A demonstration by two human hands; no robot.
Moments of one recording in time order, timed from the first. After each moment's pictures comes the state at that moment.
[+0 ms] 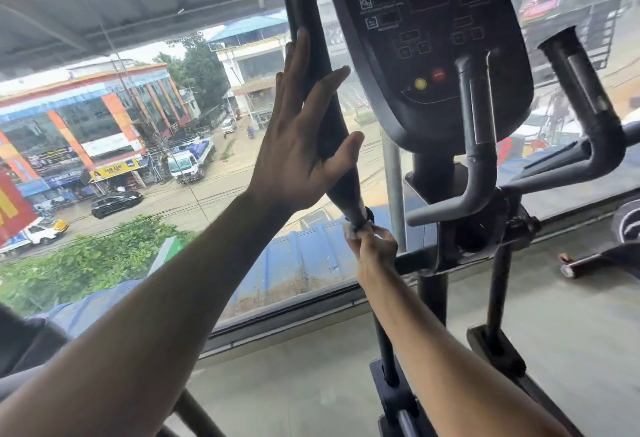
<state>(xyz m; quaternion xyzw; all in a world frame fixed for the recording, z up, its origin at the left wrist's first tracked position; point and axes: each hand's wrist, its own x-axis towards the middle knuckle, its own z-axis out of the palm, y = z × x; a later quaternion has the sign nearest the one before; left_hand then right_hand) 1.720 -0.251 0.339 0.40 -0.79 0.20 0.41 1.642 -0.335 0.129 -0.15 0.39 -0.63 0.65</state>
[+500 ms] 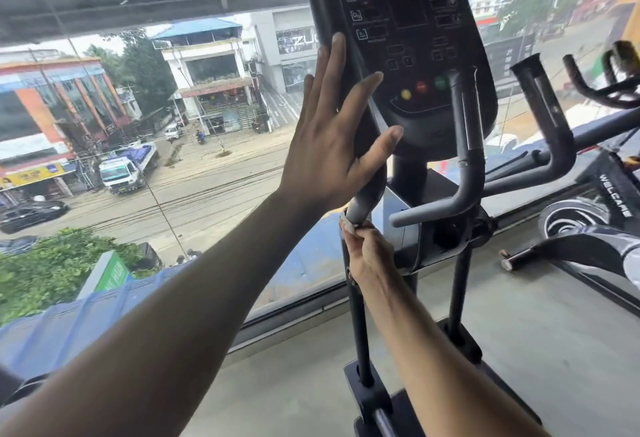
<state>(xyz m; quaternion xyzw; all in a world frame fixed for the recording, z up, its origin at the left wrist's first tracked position) 1.724 -0.253 0.335 0.39 -0.80 0.18 0.43 1.655 -0.314 0.147 -0.11 0.28 -0.68 0.67</state>
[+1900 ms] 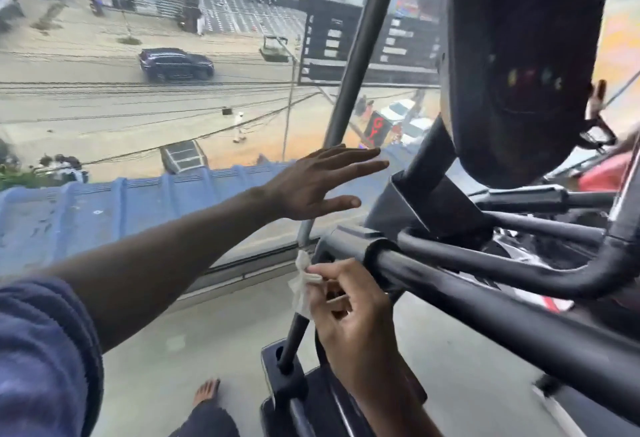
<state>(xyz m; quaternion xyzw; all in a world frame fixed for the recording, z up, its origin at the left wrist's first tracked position) 1.841 -0.545 0.142 0.19 -0.92 0.00 0.33 1.706 -0.337 0.114 -0.71 0.47 -0.50 0.18</state>
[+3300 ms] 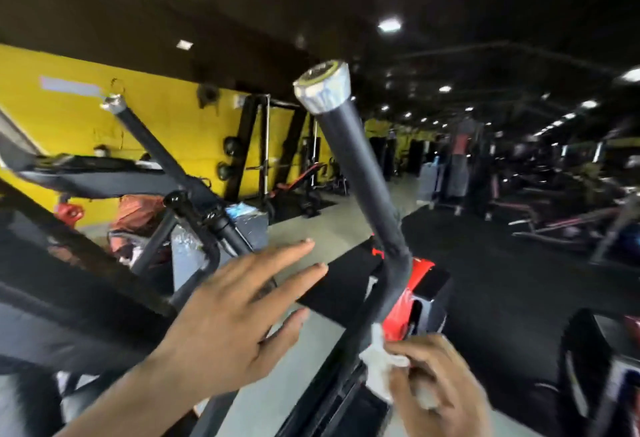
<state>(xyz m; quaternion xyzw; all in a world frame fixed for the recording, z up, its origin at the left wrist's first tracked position) 1.688 -0.569 0.313 -0.54 -0.67 -0.16 0.48 1.830 -0.357 0.246 -0.03 0.73 -0.39 -0.56</state>
